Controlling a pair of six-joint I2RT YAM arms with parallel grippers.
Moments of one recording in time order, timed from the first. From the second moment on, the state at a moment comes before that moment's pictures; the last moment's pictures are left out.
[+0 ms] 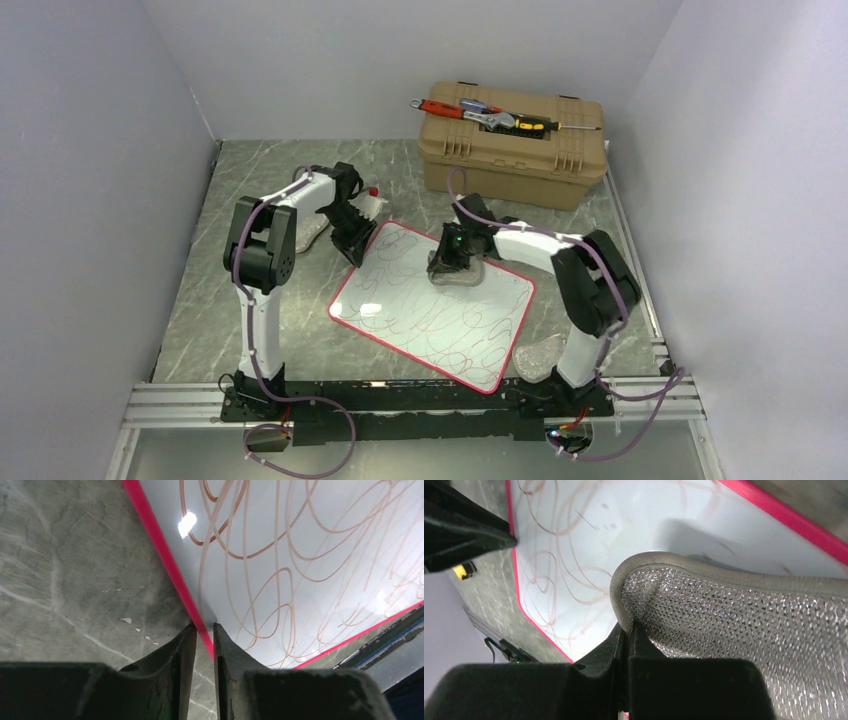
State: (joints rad) left arm -0.29 2.14 1.59 -1.01 0.41 0.41; right arm 0.55 1.82 1.07 -0.22 -0.34 0.77
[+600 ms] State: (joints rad) left arm -0.32 2.15 1.60 -1.01 0.34 0.35; right arm 0.51 1.93 1.15 -0.17 -0.26 0.83
